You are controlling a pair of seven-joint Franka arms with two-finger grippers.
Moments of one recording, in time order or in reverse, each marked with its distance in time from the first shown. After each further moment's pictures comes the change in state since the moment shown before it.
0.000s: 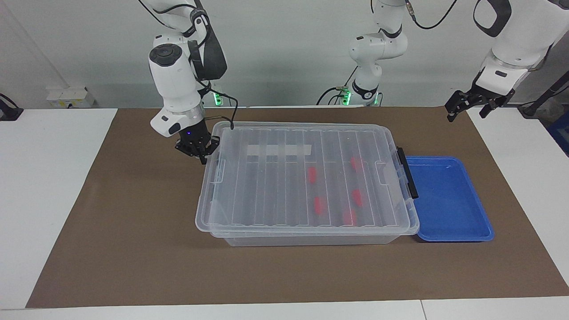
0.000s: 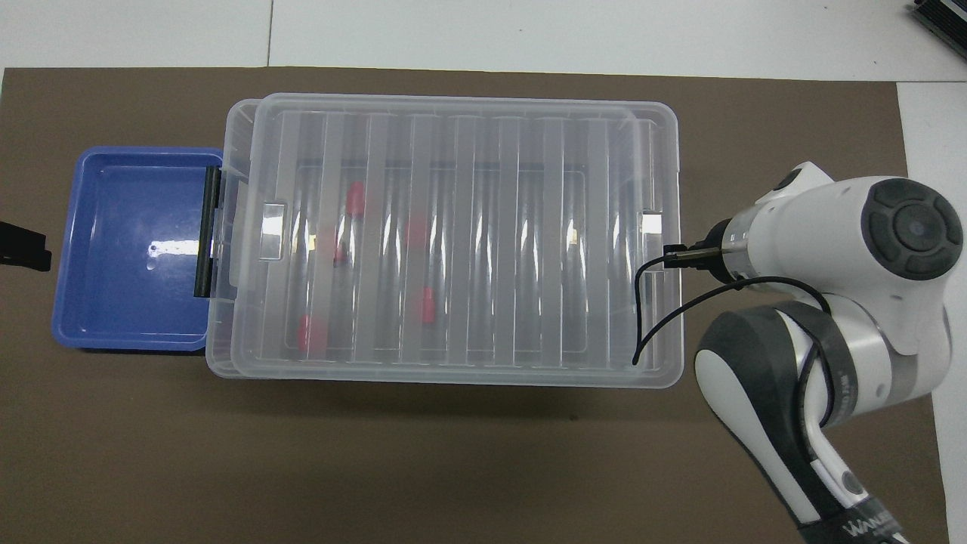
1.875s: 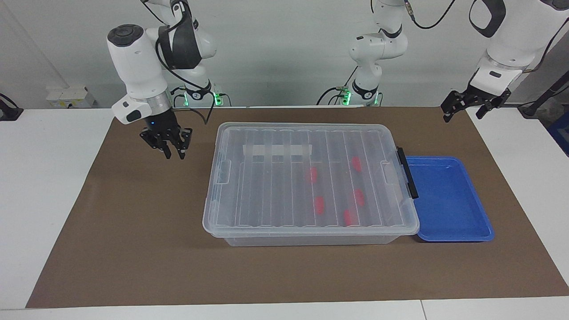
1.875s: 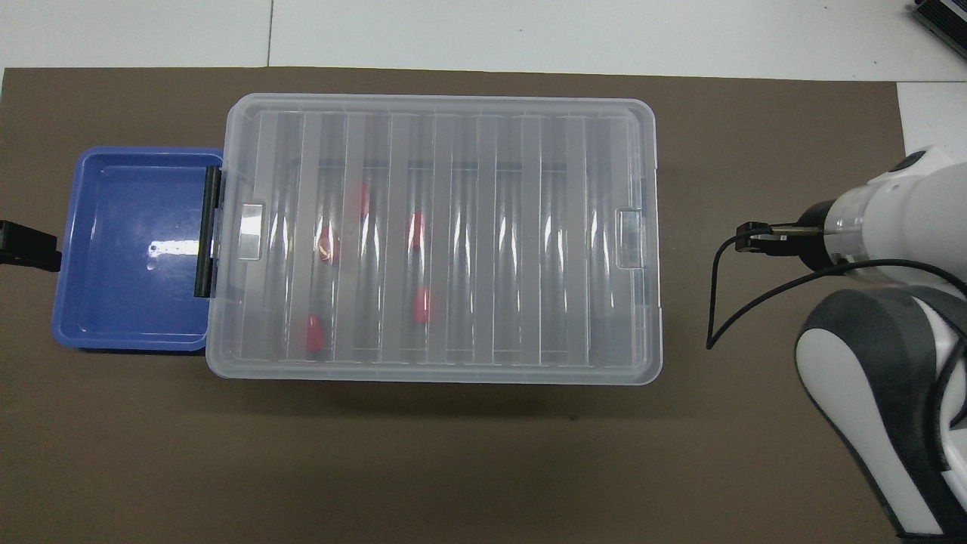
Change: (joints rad) left arm -0.005 -0.003 -0.015 -0.007 0.000 0.003 0.004; right arm -0.154 -0.064 -0.013 0.071 0.000 -0.128 0.010
